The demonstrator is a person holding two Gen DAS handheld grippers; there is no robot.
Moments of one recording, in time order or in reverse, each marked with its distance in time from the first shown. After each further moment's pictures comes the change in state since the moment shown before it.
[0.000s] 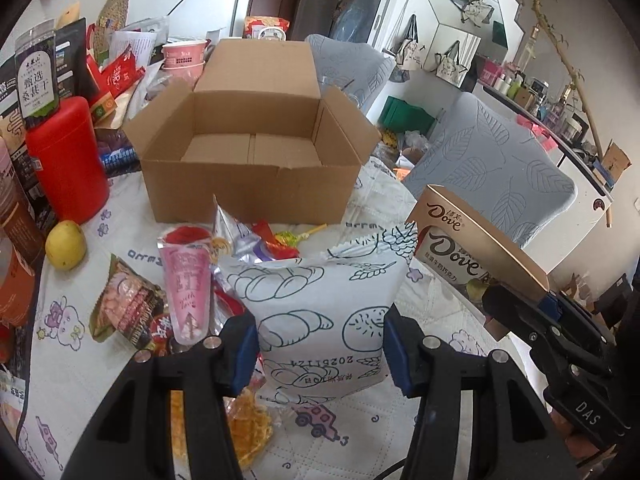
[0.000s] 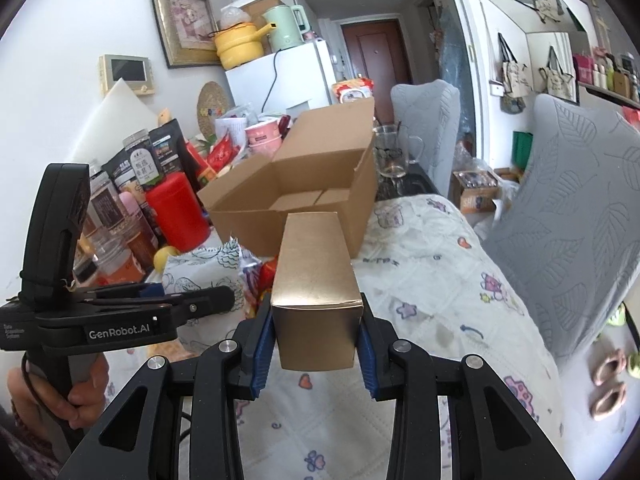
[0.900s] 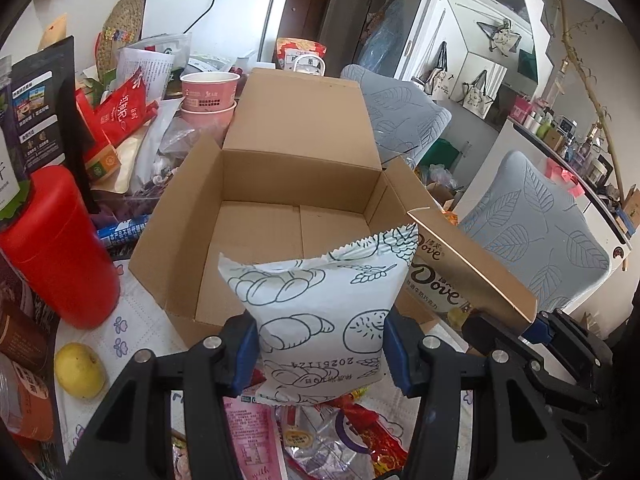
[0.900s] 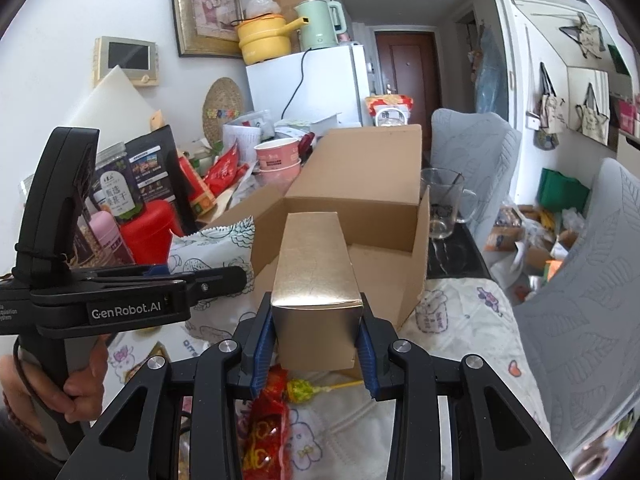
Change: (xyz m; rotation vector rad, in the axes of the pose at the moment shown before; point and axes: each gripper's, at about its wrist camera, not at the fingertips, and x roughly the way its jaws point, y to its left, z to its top) left arm 0.061 0.062 0.114 -0.057 -0.061 0.043; right arm 0.117 0.025 0.096 -0.121 0.001 0.024
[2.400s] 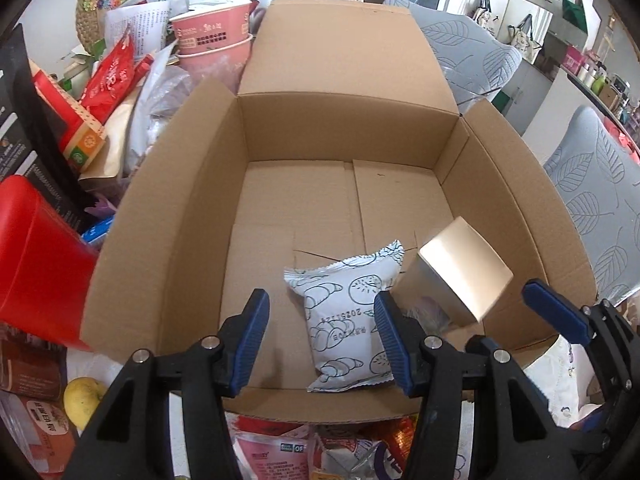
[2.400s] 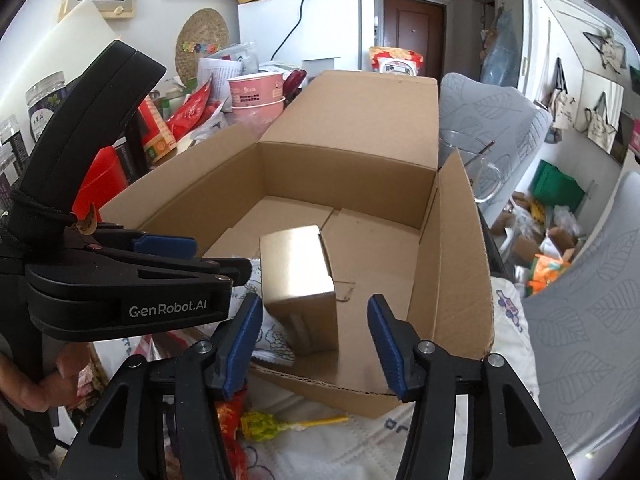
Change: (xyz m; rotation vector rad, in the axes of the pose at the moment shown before) left arm 0.083 0.017 0.022 0.024 0.222 0.192; right arm 0.091 -0.001 0.002 -0.081 0.172 -0.093
